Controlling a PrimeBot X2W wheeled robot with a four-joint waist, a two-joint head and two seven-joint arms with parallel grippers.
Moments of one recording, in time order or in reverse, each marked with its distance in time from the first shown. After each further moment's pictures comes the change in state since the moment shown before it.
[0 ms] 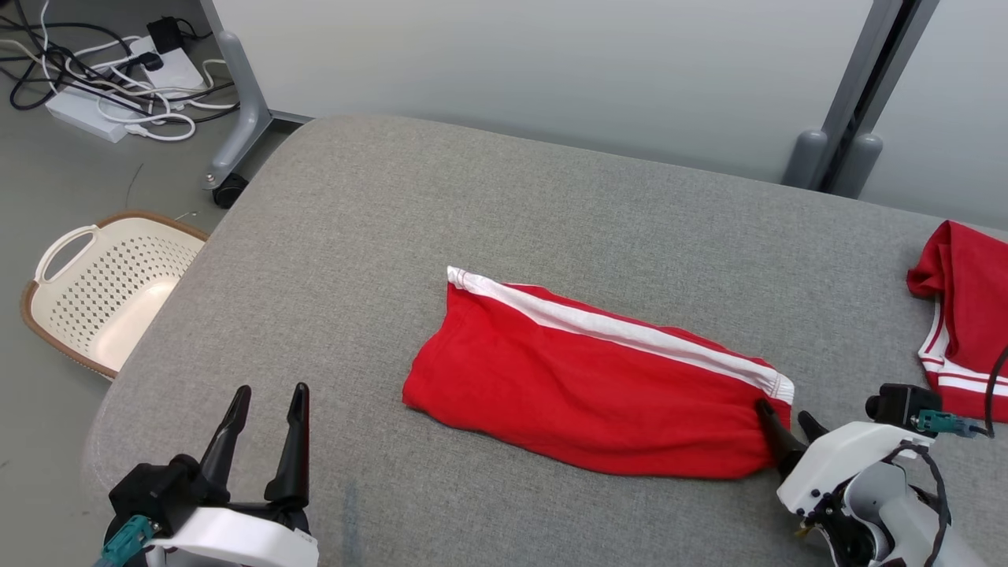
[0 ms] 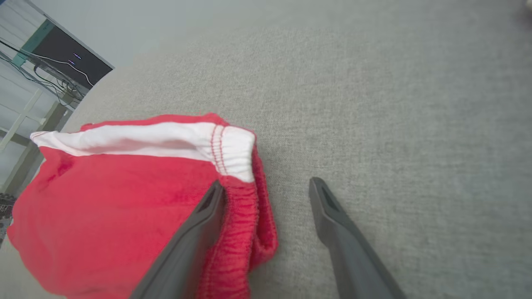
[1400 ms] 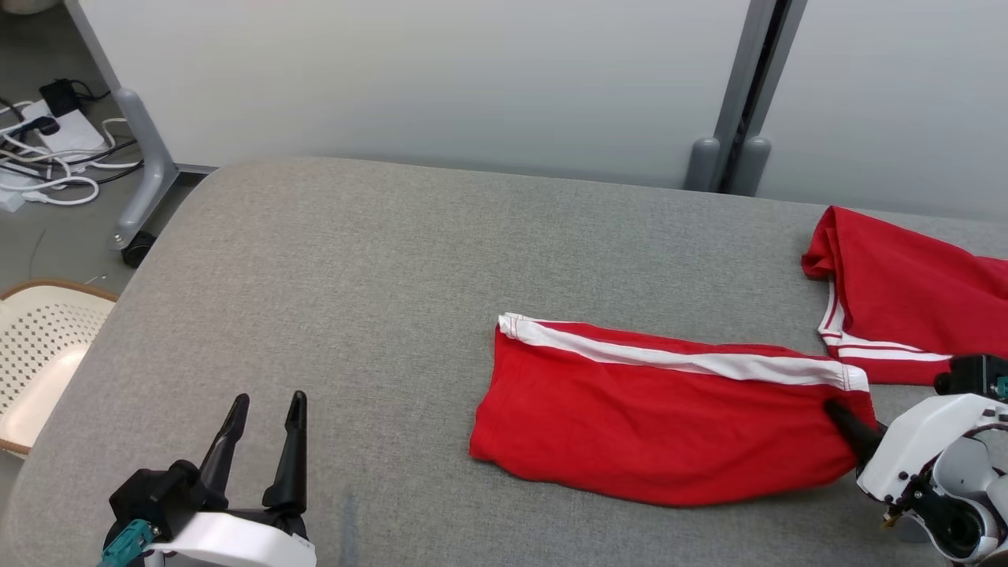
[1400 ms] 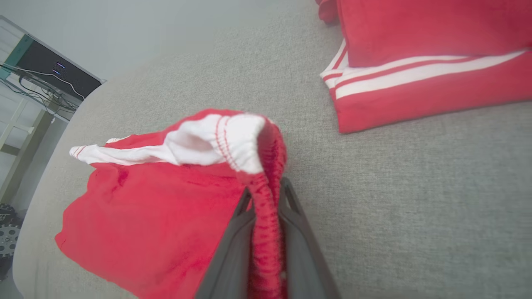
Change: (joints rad) left arm 0.001 -0.016 0.027 0.036 0.024 -0.029 0.000; right arm 0.068 -0.236 0.064 -0.265 0.227 0.000 0.288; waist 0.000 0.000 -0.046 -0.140
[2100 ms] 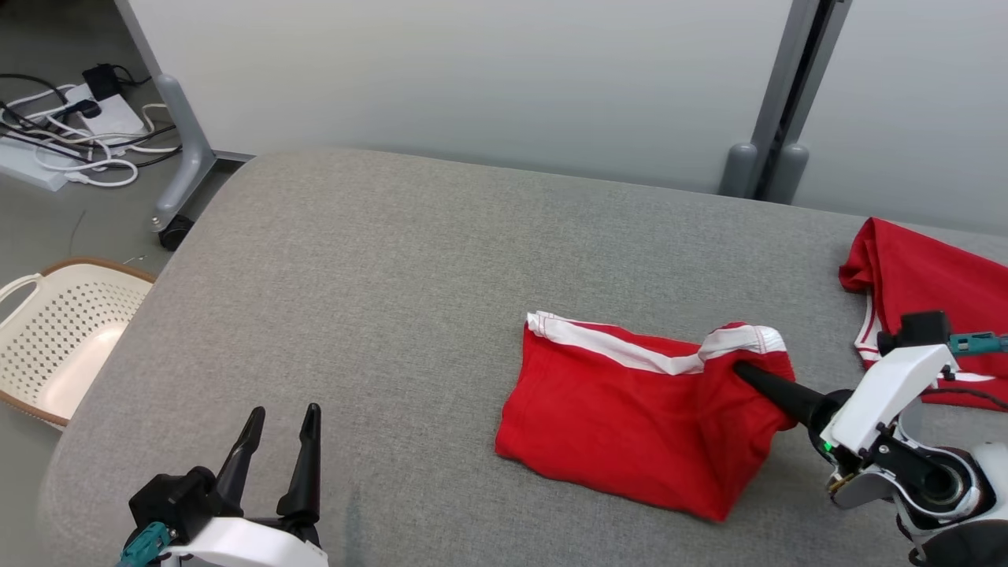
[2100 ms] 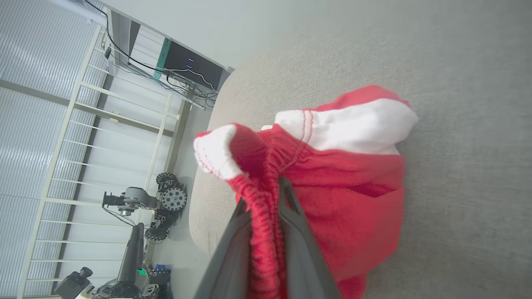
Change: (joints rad) left arm -0.007 -0.016 -0.018 0.051 -0.011 -0.004 0.001; right arm 0.021 0.129 -0.198 -0.246 0.219 0.000 0.365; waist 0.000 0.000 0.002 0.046
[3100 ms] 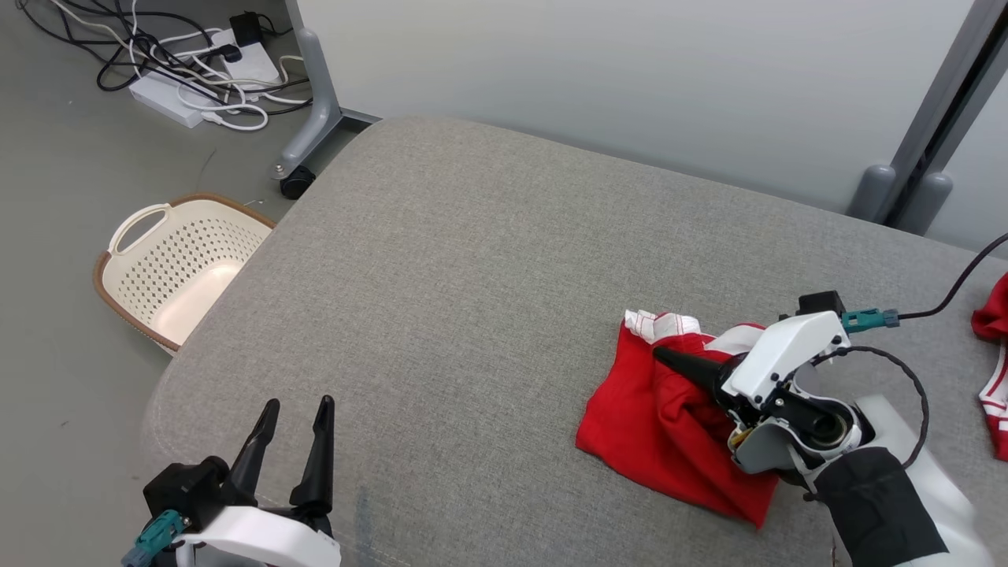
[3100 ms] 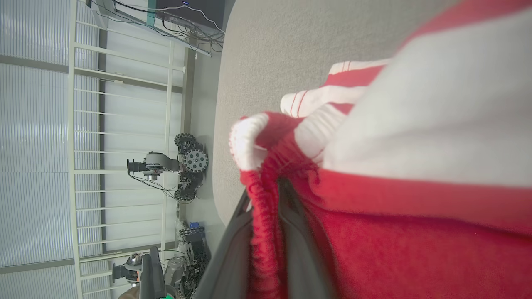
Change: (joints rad) left arm -0.026 -0.026 -0.004 0.041 0.001 -0.018 0.000; right arm -0.288 0.212 0.032 0.481 -0.009 -0.001 -0.025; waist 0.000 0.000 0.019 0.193
